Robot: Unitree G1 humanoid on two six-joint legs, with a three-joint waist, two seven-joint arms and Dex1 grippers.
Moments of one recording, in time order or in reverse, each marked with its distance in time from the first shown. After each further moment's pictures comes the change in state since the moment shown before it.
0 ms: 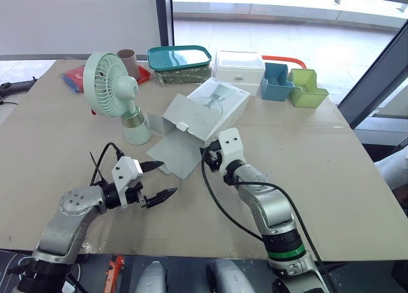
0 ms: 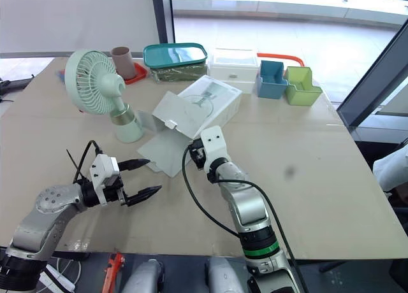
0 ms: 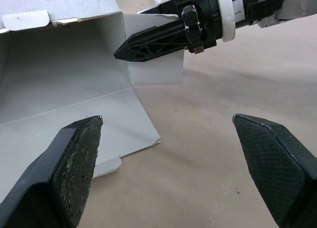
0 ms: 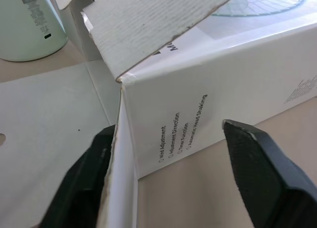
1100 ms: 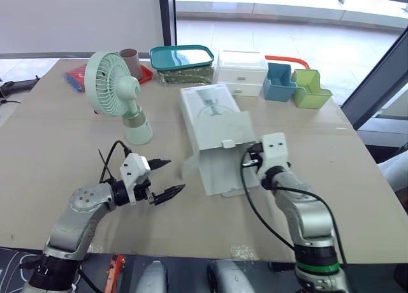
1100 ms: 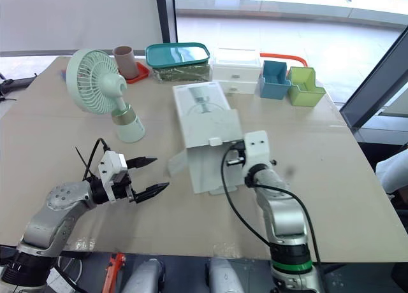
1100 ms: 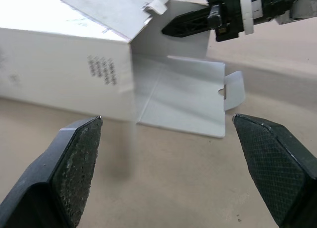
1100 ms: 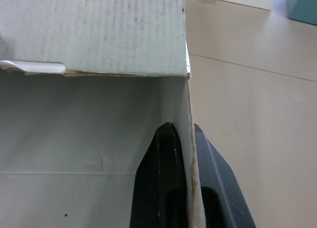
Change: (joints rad) left arm -0.045 -0.049 -0.034 0.002 0.003 0.035 0.026; right arm 0.165 -0.181 -0.252 -0.191 0.025 0.102 -0.004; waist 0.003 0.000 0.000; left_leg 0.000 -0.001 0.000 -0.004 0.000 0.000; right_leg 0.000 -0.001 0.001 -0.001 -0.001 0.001
